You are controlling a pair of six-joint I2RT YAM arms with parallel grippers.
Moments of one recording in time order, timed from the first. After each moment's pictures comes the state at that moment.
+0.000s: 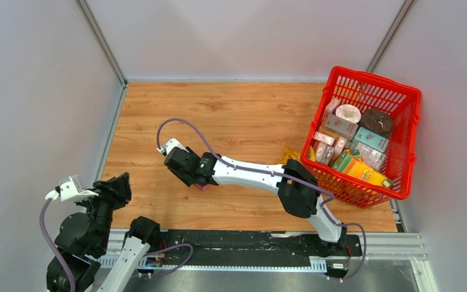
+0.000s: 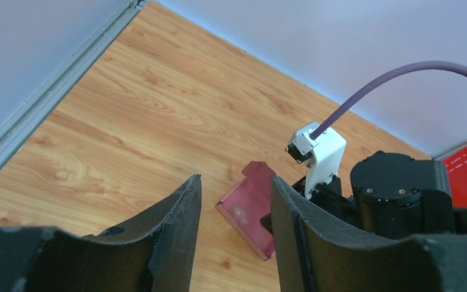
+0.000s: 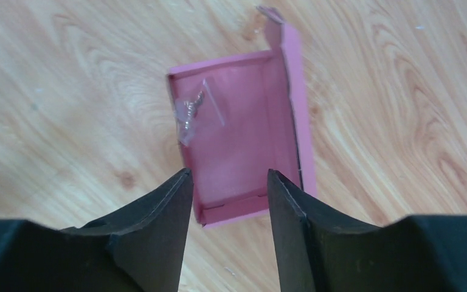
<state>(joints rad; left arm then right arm) -0.38 0.05 0.95 -0.97 -0.50 -0.51 1.23 2.15 1.87 -0.60 0.37 0.19</state>
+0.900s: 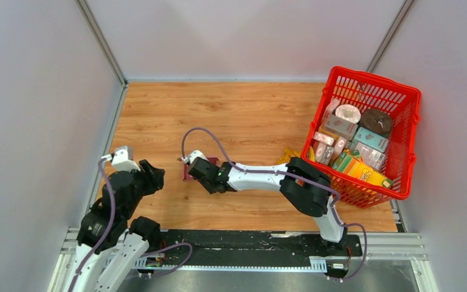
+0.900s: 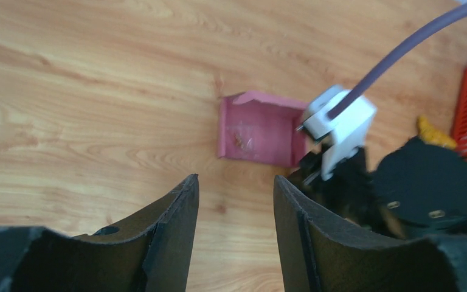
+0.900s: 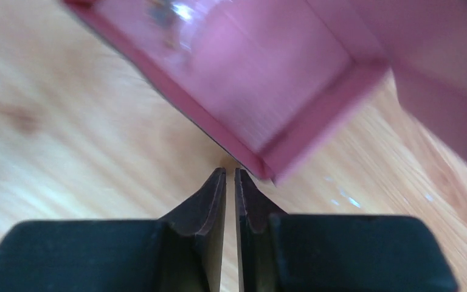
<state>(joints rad) -0.38 0.29 0.79 -0.90 -0.27 -0.54 1.19 2.07 1.47 -0.40 0.28 0.26</state>
